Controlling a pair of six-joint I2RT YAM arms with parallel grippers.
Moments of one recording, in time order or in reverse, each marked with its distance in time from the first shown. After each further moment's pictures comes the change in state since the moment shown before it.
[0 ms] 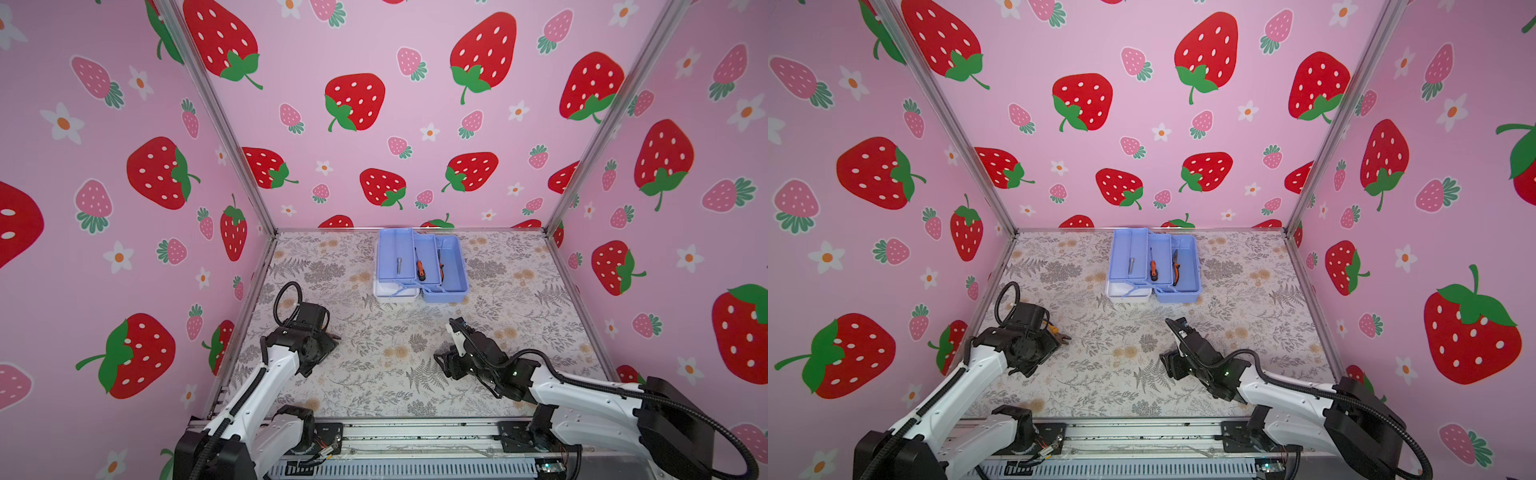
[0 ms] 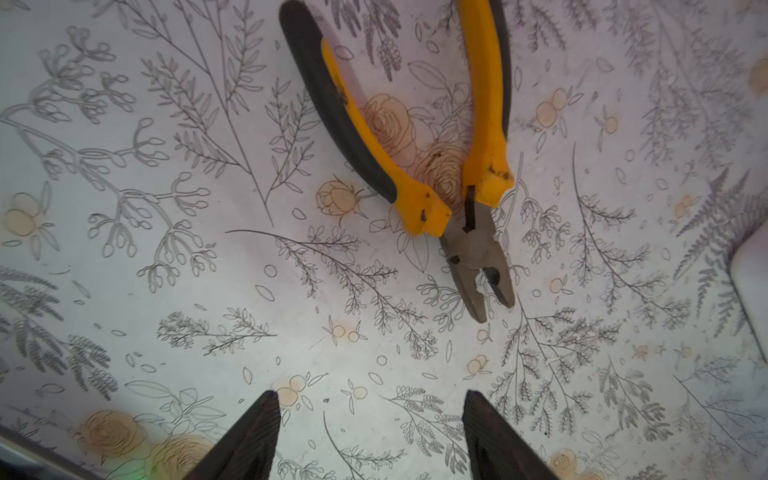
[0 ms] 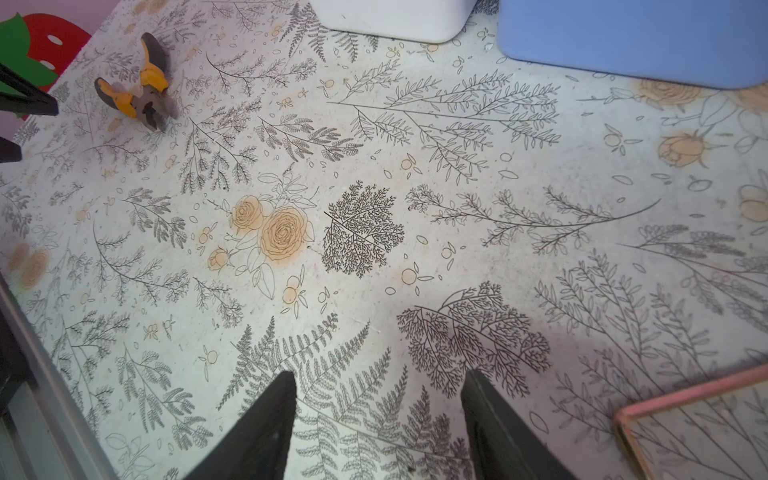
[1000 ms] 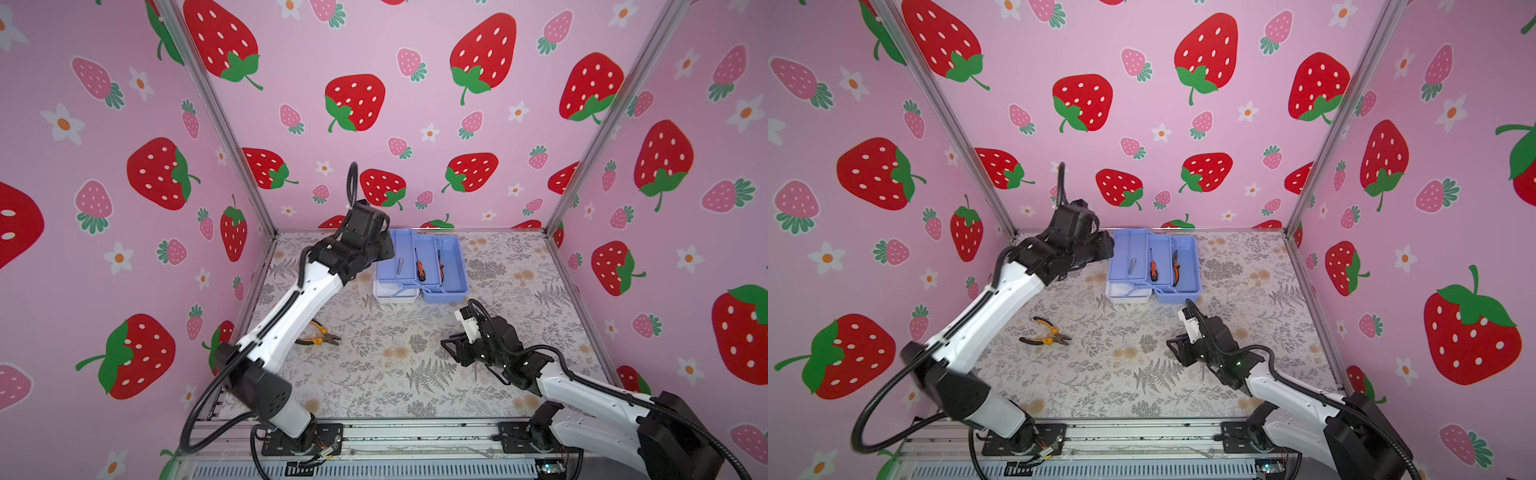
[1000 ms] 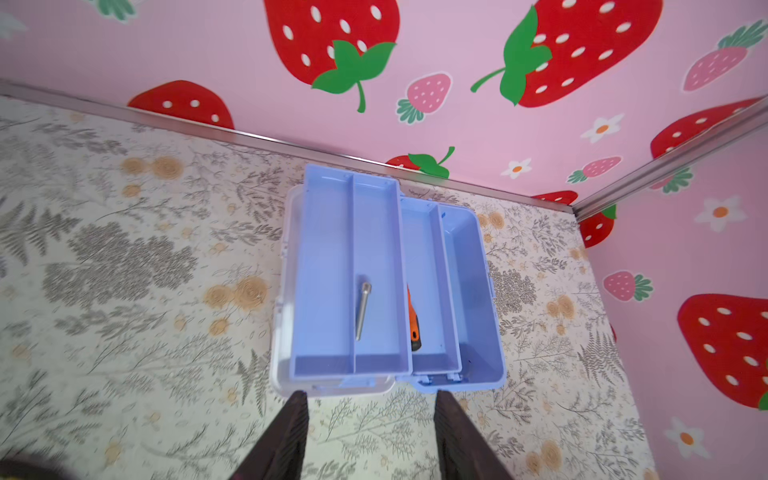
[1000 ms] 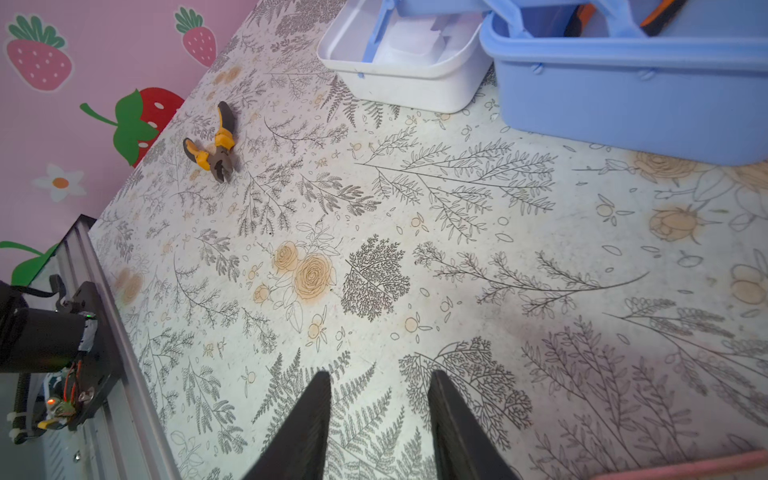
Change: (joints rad) left arm -0.386 0.388 0.966 0.060 -0.146 0.399; right arm -0.211 -0.055 -0.002 0.063 -0.294 -0.108
